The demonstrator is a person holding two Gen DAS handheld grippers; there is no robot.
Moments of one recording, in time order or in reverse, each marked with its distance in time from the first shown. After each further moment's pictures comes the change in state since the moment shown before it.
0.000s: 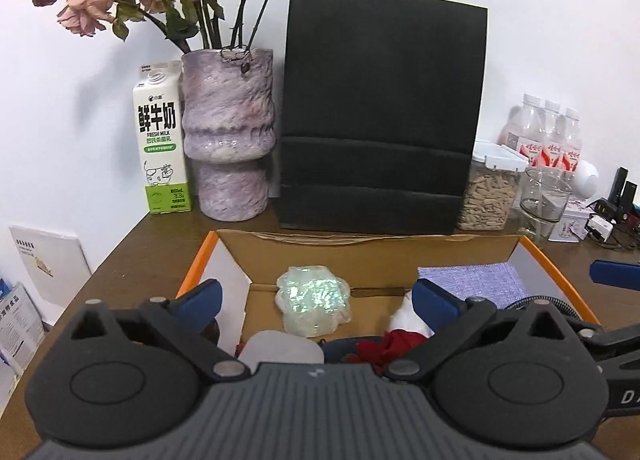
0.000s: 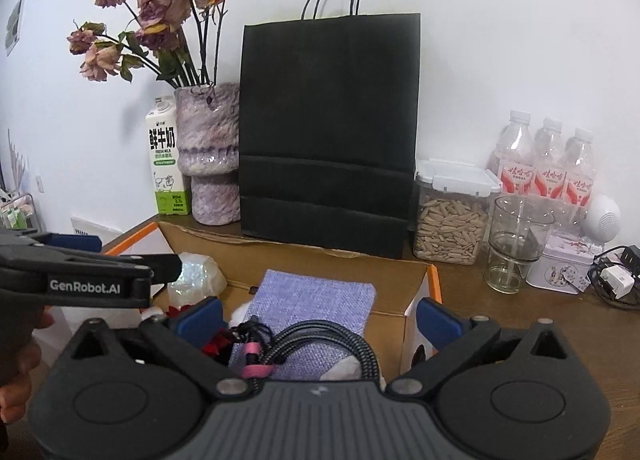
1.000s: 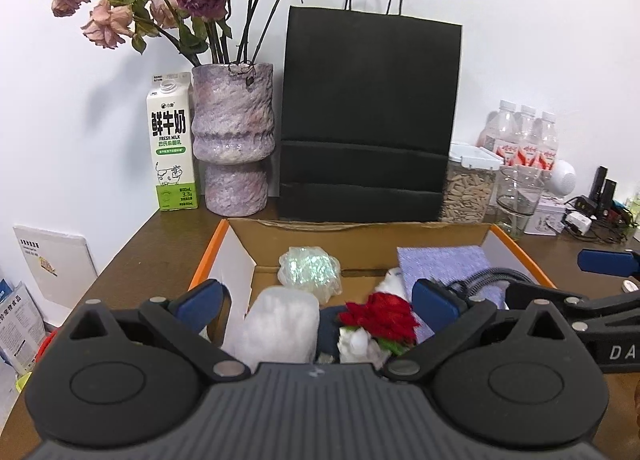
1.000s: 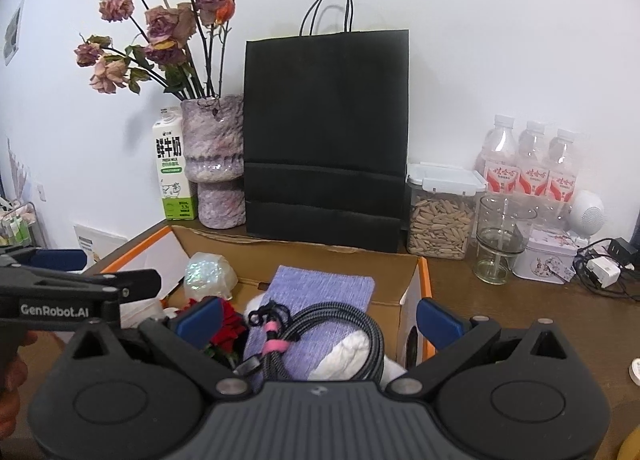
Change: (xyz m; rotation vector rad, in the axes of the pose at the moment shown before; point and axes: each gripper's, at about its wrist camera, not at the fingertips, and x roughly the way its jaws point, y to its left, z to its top) left arm -0.058 0.001 -0.020 0.008 -0.024 -0.026; right arm -0.044 0.004 -0.008 0.026 -0.014 0.001
